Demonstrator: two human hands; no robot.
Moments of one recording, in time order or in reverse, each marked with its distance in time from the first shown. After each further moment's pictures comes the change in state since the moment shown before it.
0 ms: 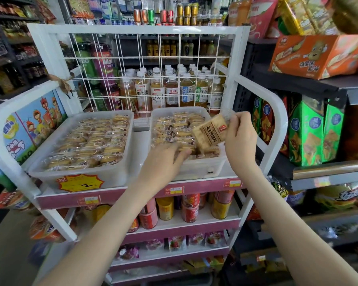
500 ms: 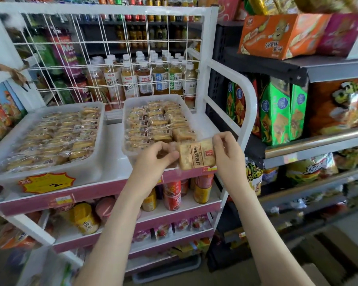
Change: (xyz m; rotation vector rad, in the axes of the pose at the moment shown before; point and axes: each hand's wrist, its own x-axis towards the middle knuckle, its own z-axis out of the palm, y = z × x) left_hand -0.023 0.032 0.020 -0.700 -0.019 -0.256; right_hand -0.064 0.020 -0.042 0.075 -0.136 0.222
